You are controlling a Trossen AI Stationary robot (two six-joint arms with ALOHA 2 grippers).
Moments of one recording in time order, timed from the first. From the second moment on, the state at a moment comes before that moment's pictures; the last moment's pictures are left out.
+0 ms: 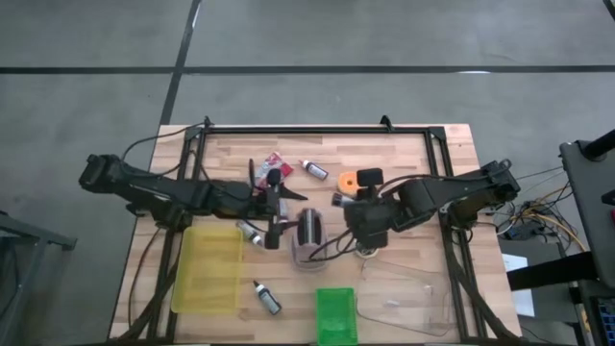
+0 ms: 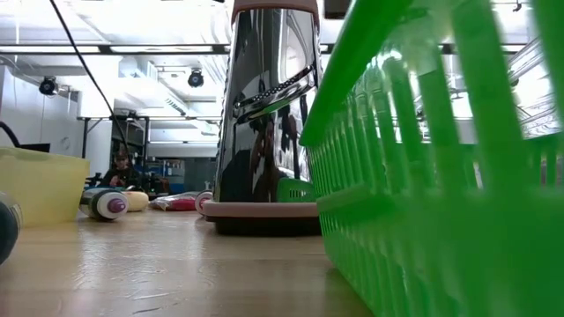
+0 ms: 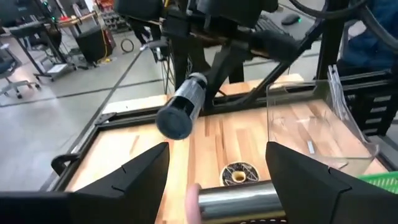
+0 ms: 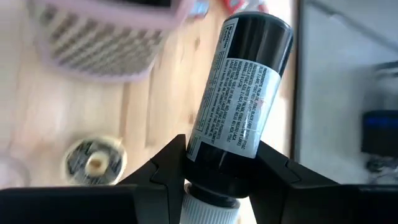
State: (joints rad) left arm -0.22 1.32 1.04 0.00 -0.25 0.12; right arm 0.32 1.67 1.80 -1.41 0.48 0.12
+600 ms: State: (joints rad) left arm -0.21 1.53 1.25 -0.05 -0.23 0.15; right arm 0.34 1.67 1.83 -1.48 0.45 0.12
